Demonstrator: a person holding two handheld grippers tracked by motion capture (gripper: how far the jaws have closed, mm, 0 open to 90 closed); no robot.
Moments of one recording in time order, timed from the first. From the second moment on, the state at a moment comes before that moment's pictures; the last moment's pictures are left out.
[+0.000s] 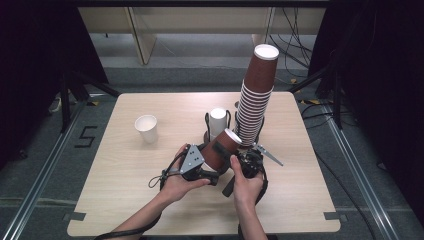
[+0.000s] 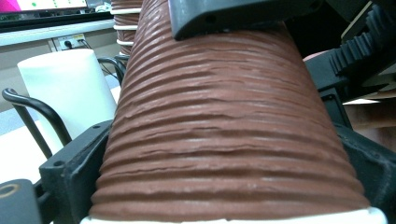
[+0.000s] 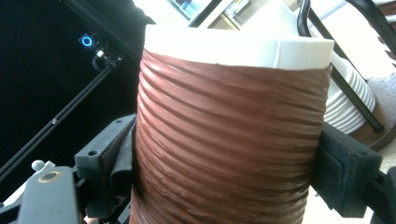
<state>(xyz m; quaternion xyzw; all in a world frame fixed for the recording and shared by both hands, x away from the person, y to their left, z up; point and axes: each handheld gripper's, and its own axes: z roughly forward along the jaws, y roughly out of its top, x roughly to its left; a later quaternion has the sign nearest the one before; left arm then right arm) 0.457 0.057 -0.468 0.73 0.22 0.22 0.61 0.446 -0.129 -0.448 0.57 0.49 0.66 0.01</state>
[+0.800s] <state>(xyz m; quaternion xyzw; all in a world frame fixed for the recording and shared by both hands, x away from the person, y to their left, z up) 0.454 0.061 -0.463 0.72 0.21 0.23 0.62 0.449 -0.131 -0.446 0.58 0.47 0.67 -0.02</state>
